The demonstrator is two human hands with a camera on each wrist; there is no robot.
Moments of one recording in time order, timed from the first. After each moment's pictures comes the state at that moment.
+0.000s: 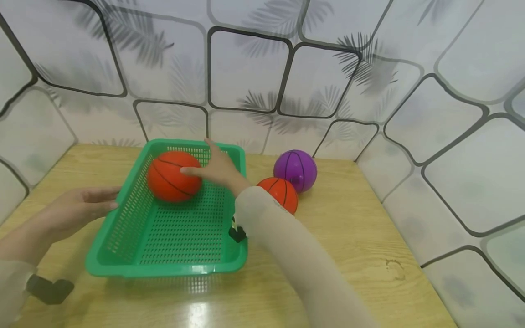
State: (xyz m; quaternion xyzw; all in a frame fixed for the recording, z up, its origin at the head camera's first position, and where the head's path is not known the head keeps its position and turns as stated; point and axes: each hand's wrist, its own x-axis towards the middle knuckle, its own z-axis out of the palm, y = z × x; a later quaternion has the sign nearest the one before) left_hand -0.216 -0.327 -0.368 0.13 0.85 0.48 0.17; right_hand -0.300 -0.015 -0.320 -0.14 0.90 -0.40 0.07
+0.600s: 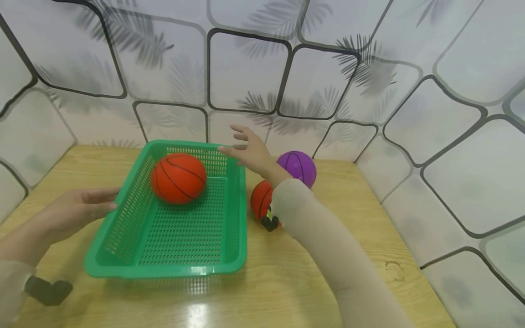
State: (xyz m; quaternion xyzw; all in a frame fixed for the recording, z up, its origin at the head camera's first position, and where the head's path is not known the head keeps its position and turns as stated) left_hand -0.217 -0.326 -0.368 0.12 0.84 0.50 0.17; right_hand -0.311 0.059 -0.291 -0.18 0.83 -0.53 0.05
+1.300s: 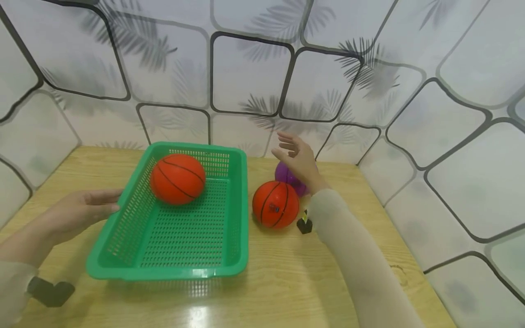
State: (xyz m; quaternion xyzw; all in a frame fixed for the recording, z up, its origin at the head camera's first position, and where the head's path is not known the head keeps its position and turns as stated) left_hand -0.217 -0.329 -0.370 0.13 0.84 0.50 0.18; right_hand -0.325 0.158 -0.315 -0.20 0.83 -0.50 -0.14
